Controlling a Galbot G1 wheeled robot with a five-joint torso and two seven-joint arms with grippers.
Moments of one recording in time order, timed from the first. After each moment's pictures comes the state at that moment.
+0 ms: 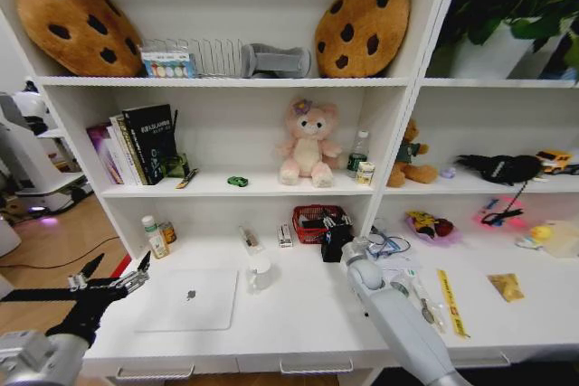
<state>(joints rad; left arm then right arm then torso) 1.91 -1.23 -1.13 -2.50 -0.59 0.27 -0.03 -0.87 1.10 0.17 1.49 0.50 0.17 0.11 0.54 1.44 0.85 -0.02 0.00</state>
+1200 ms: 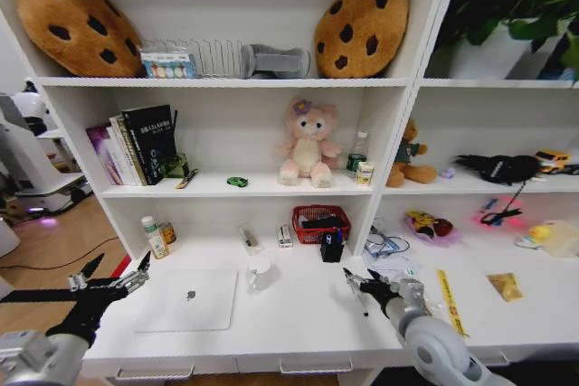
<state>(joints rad) 1.91 -1.23 -1.13 -2.50 -0.59 0.27 -0.03 -1.48 0.83 0.42 2.08 0.94 -0.40 0.38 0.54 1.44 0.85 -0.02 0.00</state>
